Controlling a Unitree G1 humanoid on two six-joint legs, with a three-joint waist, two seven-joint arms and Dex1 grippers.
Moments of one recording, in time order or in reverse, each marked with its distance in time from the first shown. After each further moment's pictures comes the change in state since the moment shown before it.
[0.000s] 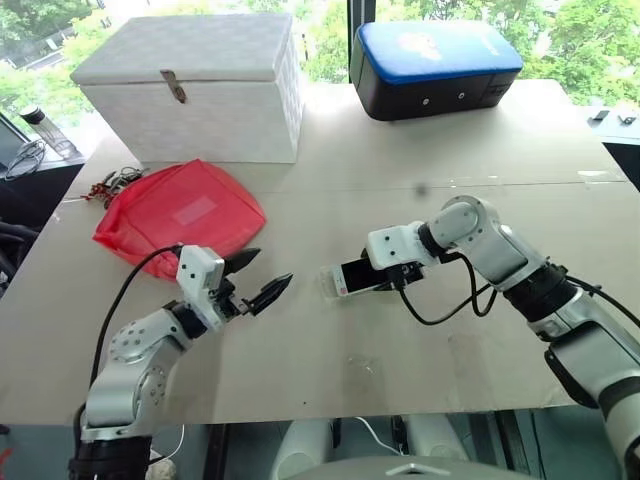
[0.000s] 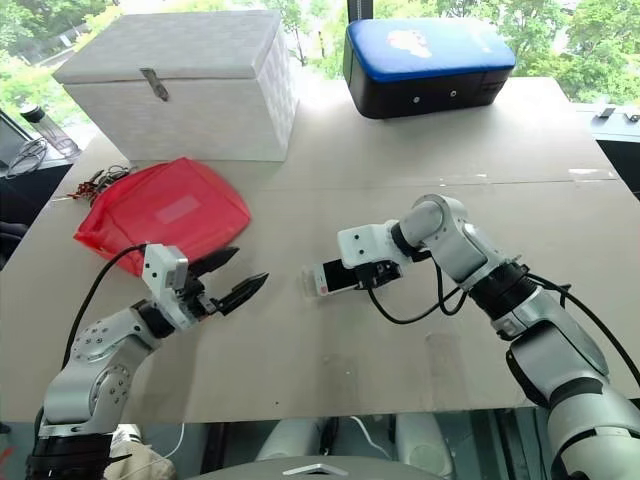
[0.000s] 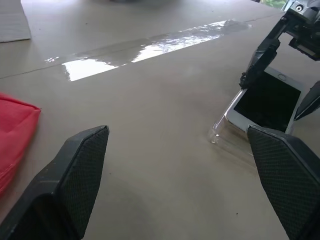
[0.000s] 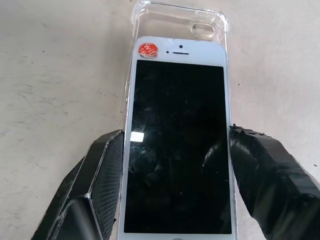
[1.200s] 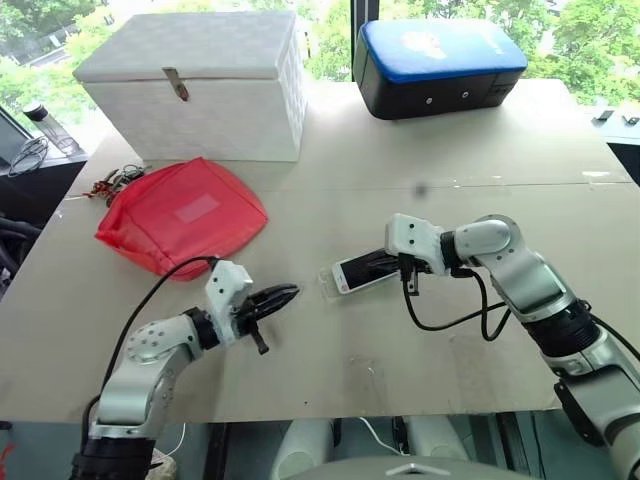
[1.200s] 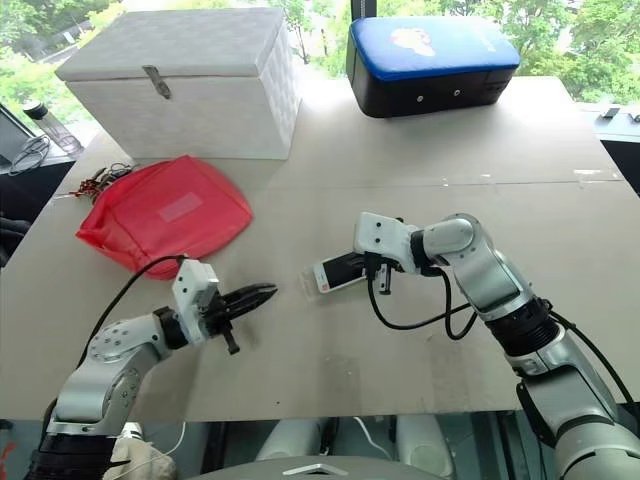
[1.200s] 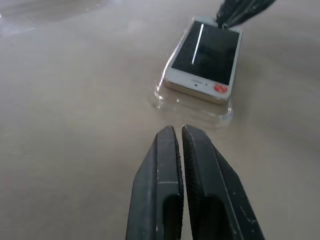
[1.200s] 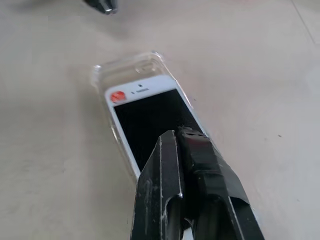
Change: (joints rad) left arm 0.009 0.054 -0.157 0.015 0.118 0.014 -0.099; right arm 0.251 -0.043 -0.221 -0.322 0.157 0.292 -0.231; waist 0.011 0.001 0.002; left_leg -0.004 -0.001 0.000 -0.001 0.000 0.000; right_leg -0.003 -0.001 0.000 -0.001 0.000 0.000
